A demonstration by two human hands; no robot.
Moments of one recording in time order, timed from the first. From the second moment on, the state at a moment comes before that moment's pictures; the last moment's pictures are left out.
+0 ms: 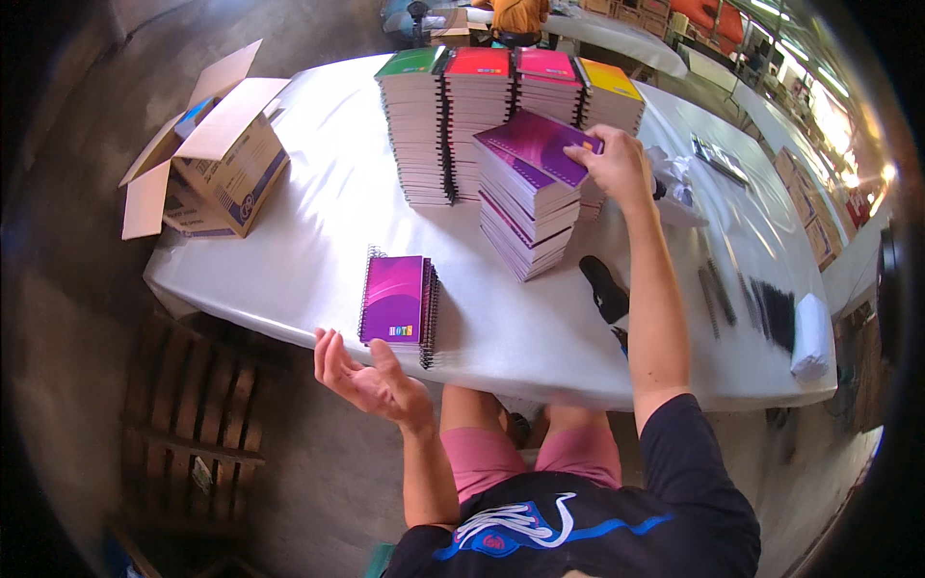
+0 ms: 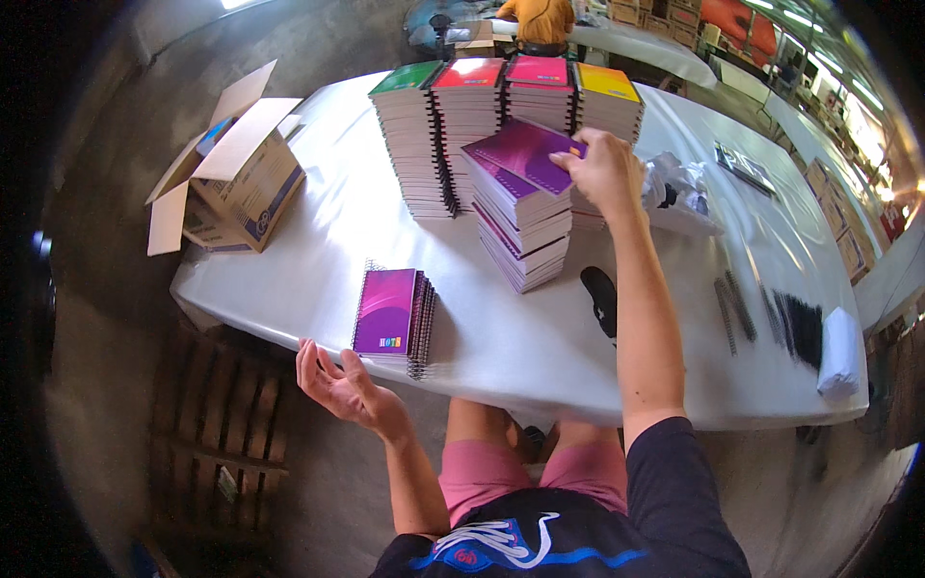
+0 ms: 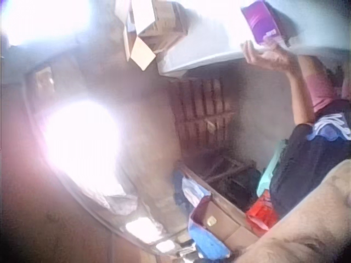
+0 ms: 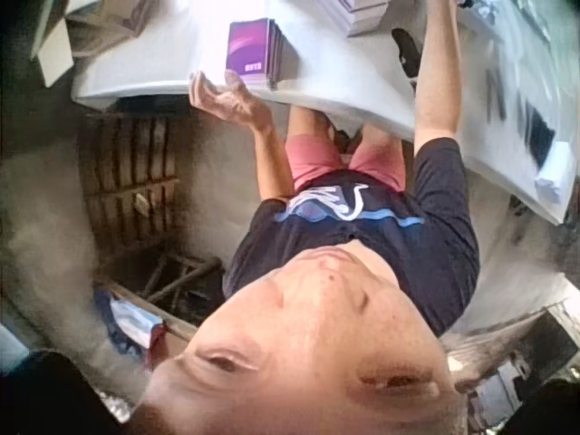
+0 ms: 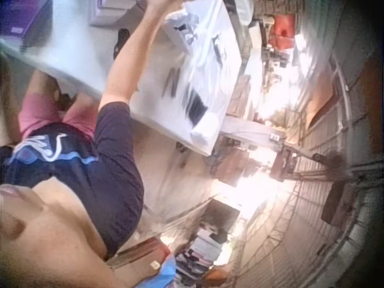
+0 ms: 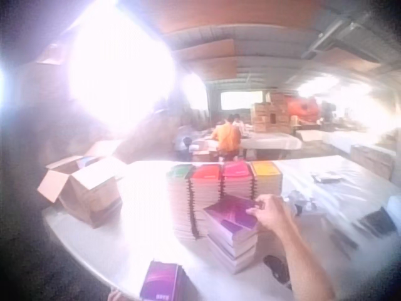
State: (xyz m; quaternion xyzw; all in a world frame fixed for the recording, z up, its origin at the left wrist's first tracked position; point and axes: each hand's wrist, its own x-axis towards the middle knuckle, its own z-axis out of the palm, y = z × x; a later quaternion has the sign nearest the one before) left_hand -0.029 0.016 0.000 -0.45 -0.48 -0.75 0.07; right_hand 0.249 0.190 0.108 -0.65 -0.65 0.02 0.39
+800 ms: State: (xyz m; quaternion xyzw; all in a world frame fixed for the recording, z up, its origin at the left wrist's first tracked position) left_hand 0.068 0.022 -0.030 -0.82 -0.53 -0.23 0.00; right_hand 0.464 0.047 -0.082 -0.84 -0.48 -0.21 0.13
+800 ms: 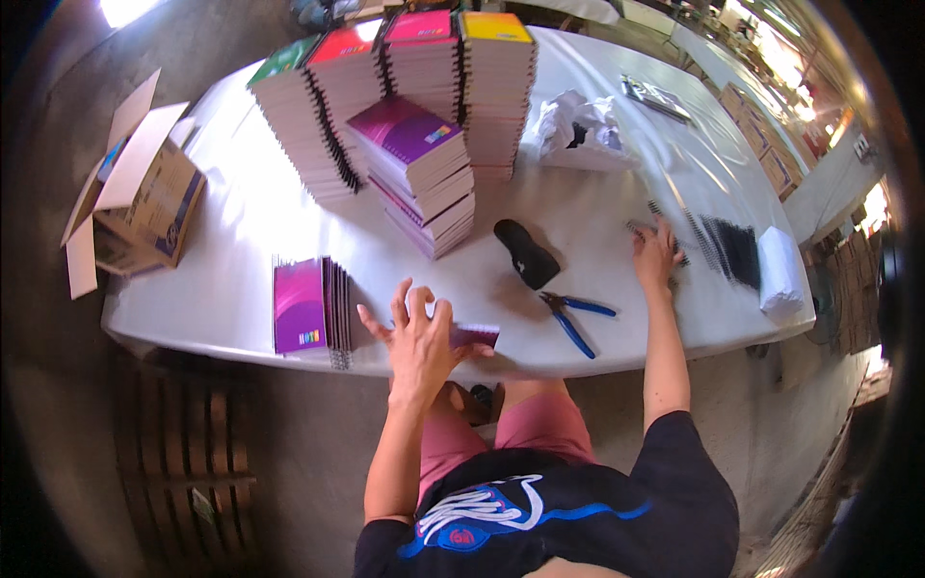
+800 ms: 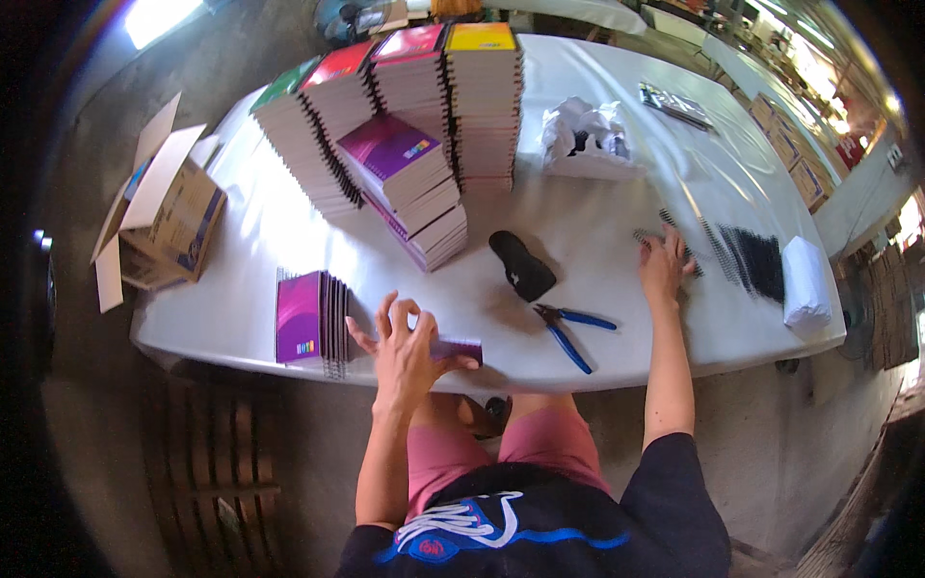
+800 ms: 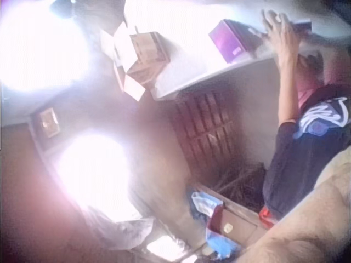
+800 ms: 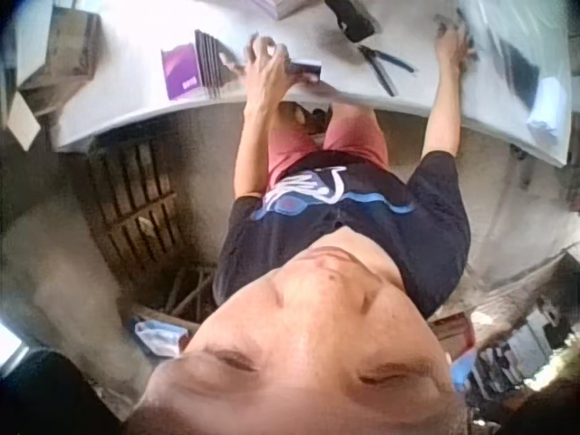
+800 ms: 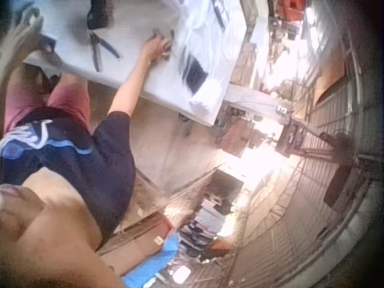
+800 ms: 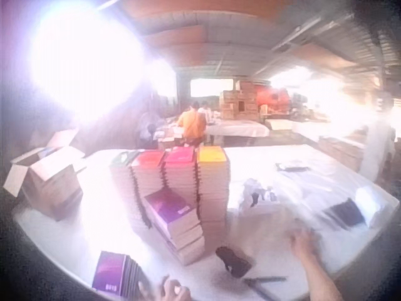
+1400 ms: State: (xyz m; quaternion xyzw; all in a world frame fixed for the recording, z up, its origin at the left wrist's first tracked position) left_hand 0.083 0.021 -0.076 -0.72 -0.50 -0.46 0.09; right_hand 0.268 -0.006 -0.026 -0.50 -0.71 0.23 0.44
